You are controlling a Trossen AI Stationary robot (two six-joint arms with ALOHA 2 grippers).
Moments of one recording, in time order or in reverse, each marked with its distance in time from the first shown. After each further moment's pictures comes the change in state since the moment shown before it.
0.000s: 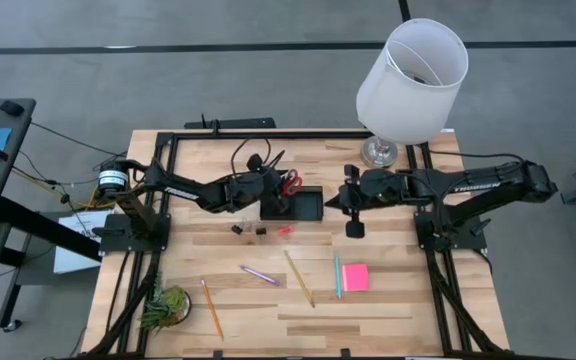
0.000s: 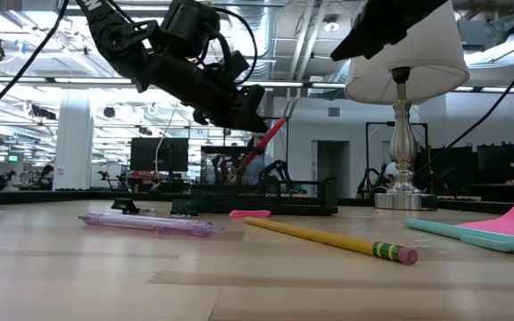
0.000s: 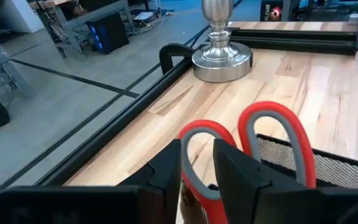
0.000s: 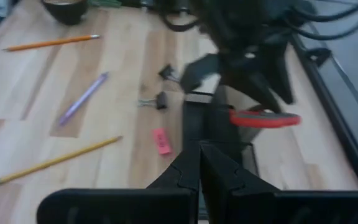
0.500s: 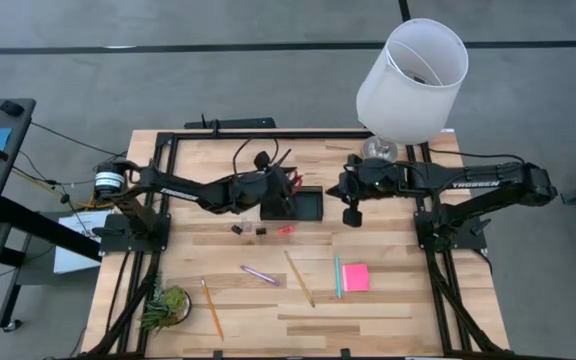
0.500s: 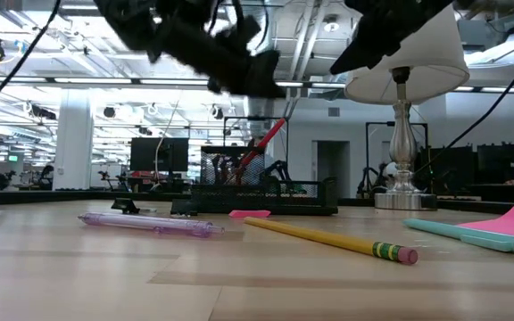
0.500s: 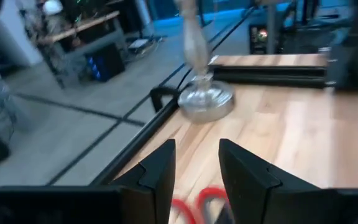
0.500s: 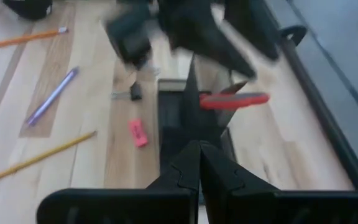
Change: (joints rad) left arm -0.080 -0.046 0.136 -0.084 -0.034 0.100; right arm -0.079 0.000 0.000 -0.035 -0.003 0.020
